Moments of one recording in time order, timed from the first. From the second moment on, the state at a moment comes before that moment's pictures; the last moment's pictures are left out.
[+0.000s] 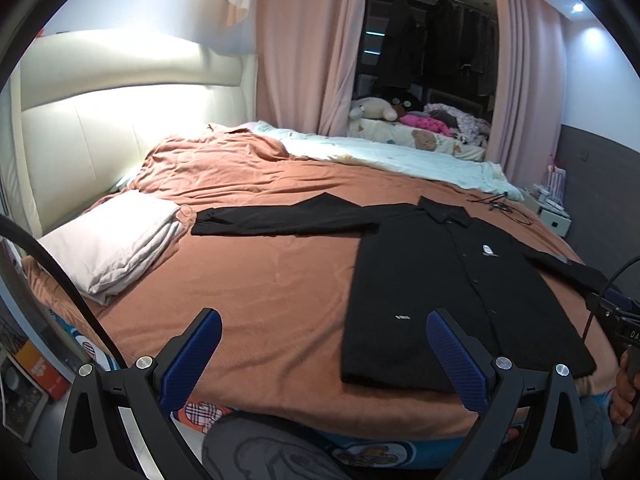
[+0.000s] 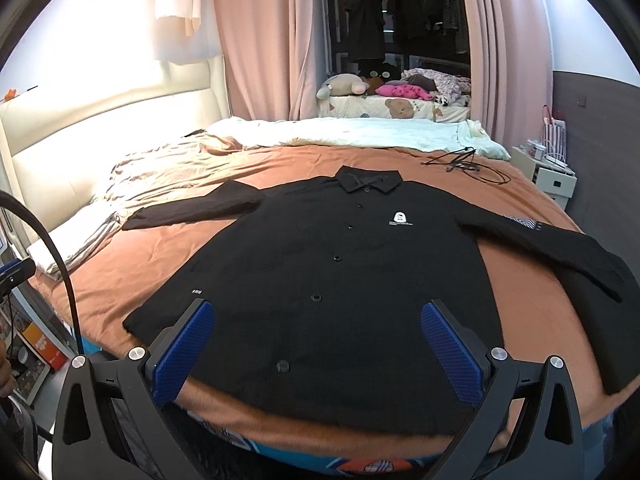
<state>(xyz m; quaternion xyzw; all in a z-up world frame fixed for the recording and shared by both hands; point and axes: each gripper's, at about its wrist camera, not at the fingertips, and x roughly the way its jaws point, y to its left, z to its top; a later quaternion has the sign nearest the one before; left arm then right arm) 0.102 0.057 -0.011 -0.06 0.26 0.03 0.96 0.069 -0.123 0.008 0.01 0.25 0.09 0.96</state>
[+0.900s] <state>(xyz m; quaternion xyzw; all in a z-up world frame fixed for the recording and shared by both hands) 0.311 0.193 -0.048 -0.15 0.35 0.09 0.92 0.300 -0.110 0.011 0.02 0.29 0.13 0.95</state>
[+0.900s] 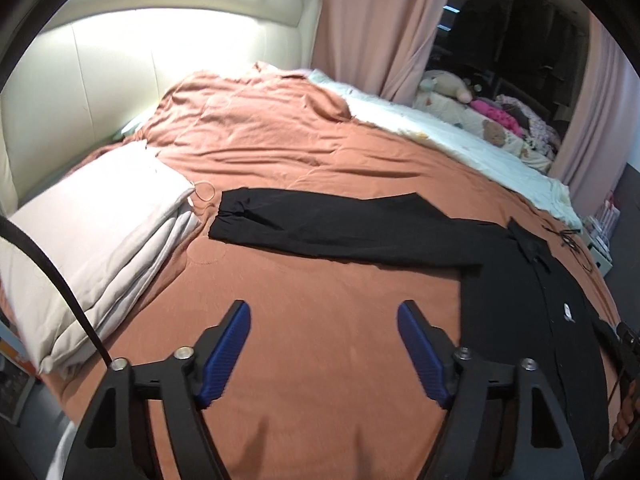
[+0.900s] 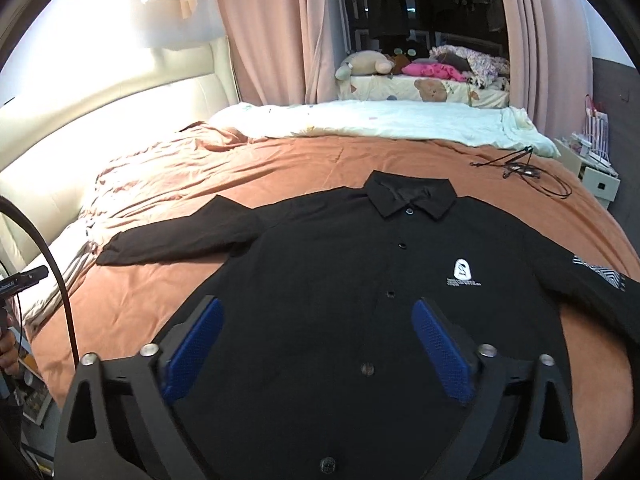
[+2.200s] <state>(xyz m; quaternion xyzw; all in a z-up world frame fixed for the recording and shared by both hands) 0.472 0.285 -0.091 -0.28 0.36 0.16 0.88 0.583 -0.005 -0.079 0.14 0.45 0.21 0.86</state>
